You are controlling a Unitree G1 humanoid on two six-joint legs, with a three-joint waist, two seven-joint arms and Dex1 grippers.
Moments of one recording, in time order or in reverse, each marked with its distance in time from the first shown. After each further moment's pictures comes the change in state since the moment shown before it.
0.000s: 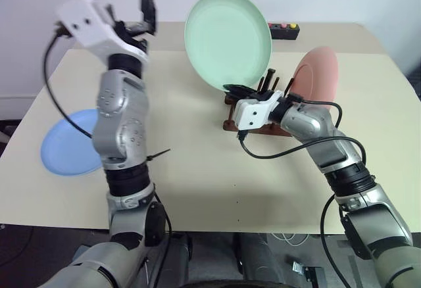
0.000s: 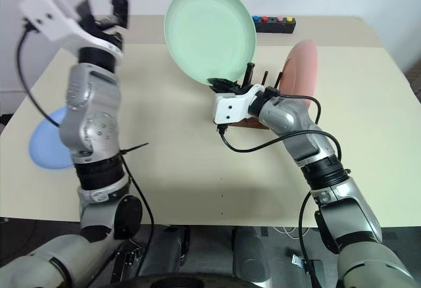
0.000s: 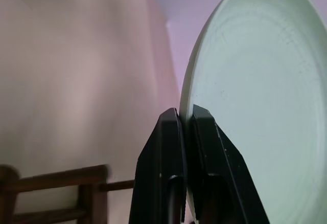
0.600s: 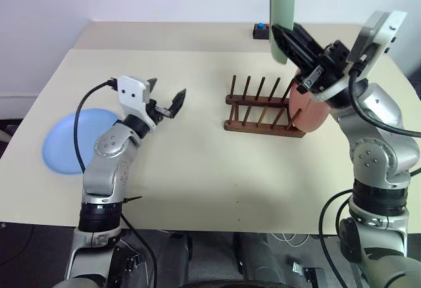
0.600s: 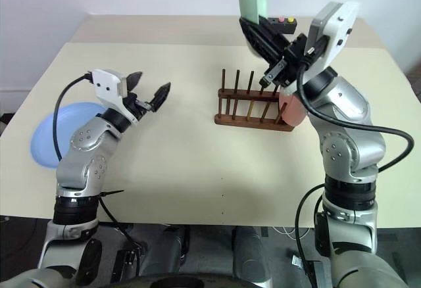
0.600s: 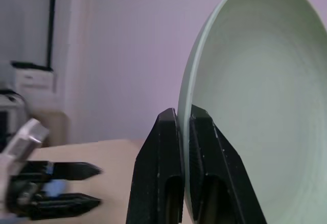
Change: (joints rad) left arm 0.389 0.229 -0.219 0.023 -0.040 -0.003 -0.523; right arm 0.114 0.063 -0.433 -0.509 1.096 0.793 0.043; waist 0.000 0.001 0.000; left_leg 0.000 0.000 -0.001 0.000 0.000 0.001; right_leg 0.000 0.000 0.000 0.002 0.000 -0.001
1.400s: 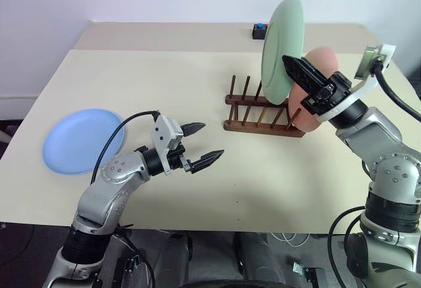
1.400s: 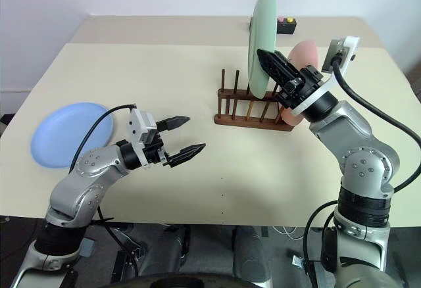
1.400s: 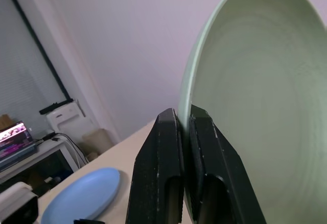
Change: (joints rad) left arm 0.182 0.142 -0.183 -0.195 -0.127 0.072 -0.318; right arm 0.116 -0.011 -0.135 0.066 0.398 0.255 -0.179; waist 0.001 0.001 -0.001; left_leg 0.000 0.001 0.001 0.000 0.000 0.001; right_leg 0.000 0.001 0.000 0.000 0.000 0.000
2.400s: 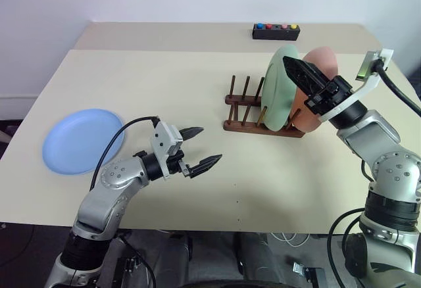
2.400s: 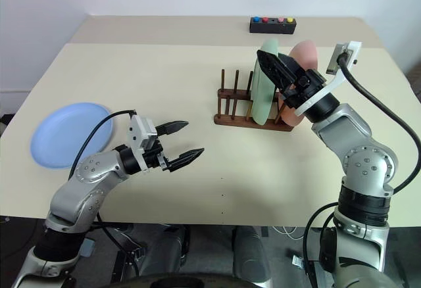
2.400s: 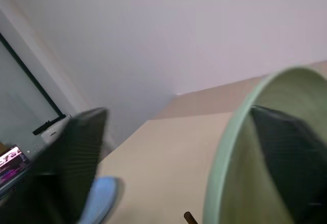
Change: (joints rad) left arm 0.046 0.000 -0.006 0.003 0.042 -0.049 -0.009; right arm 0.002 0.013 -0.036 0.054 0.070 0.025 -0.077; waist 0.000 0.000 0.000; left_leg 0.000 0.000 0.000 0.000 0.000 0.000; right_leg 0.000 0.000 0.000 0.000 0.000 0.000
